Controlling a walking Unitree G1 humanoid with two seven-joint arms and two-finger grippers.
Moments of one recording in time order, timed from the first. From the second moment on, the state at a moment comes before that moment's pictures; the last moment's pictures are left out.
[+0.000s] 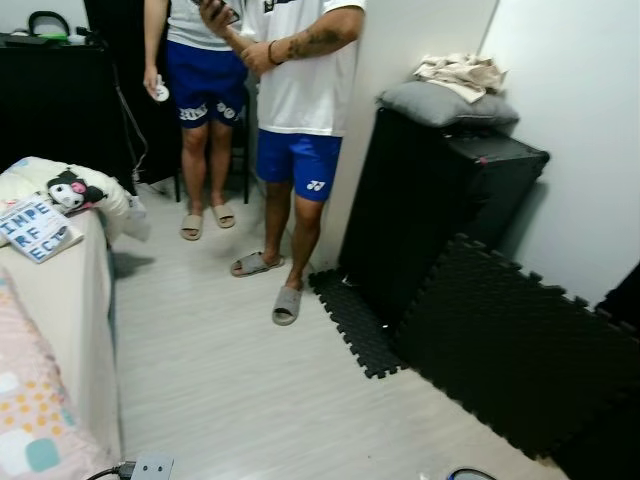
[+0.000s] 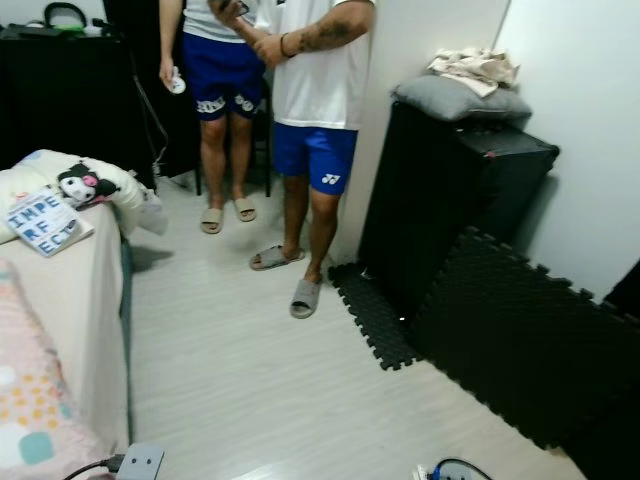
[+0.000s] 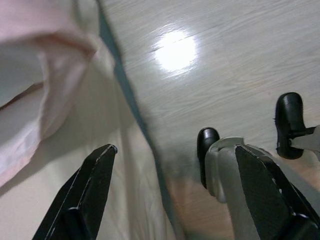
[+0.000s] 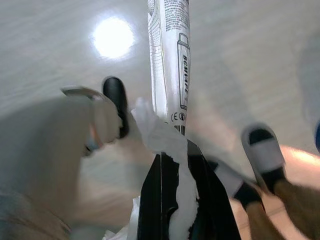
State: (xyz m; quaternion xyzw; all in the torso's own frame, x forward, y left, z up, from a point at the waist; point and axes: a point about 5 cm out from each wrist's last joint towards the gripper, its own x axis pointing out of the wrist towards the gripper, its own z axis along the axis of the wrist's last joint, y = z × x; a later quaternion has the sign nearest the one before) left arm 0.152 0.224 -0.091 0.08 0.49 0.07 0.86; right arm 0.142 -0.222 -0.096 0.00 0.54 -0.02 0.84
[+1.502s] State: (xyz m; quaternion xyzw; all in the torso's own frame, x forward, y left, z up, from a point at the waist) left arm 0.156 0.218 -0.091 0.07 0.48 0.06 0.87; right arm 0.162 -0.200 -0.092 -0.02 0.53 0.05 0.85
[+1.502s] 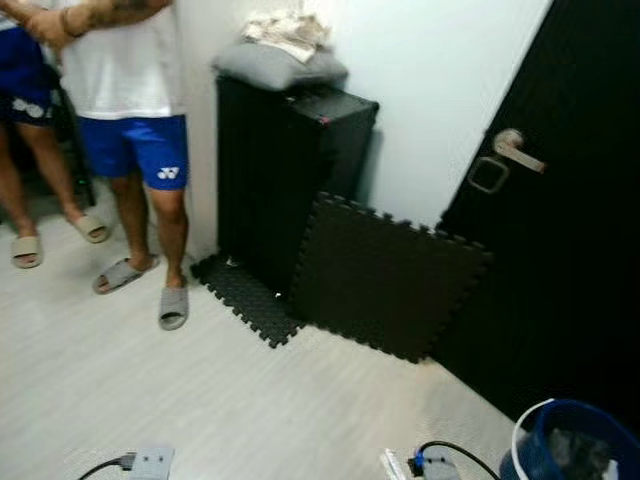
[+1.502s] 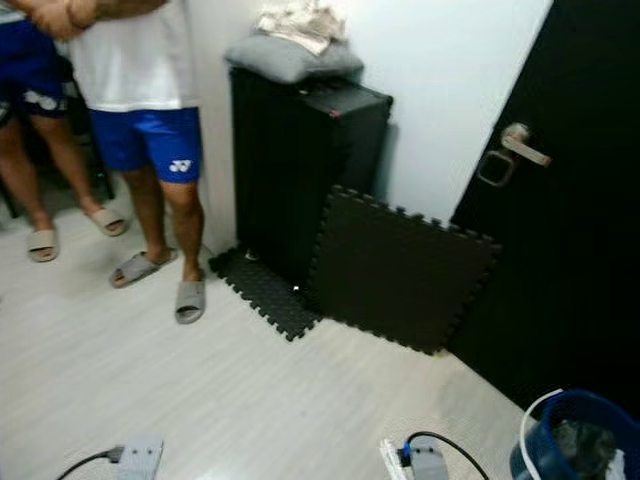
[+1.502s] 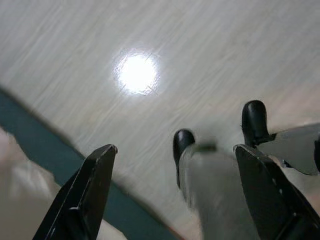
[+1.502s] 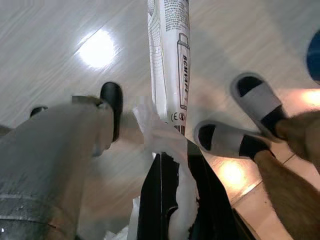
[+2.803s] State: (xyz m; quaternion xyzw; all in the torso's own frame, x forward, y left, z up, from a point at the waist) left arm 0.139 0.215 -0.098 0.05 0.51 0.05 0.86; right arm 0.154 -0.189 -0.097 -0.04 0.54 0.08 0.84
